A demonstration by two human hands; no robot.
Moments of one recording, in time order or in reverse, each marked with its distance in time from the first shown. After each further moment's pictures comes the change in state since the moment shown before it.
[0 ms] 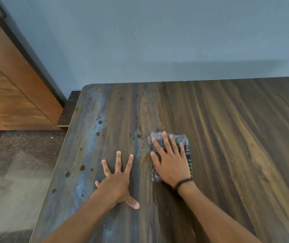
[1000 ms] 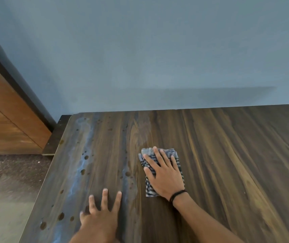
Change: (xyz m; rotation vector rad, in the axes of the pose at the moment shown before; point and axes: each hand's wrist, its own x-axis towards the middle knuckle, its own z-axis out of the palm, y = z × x) left_hand 0.032 0.012 -0.033 0.114 -0.044 -0.155; right_hand 0.091 0.032 -0.018 0.051 -0.039 -0.054
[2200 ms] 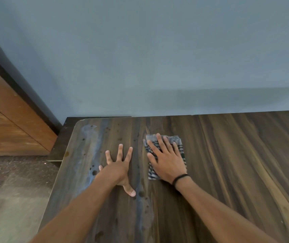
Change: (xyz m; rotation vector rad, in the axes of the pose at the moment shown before) left_hand 0.097 -0.009 -0.156 -0.034 0.075 0.132; right_hand 0.116 -0.016 0.001 -0.019 -0.021 -0.032
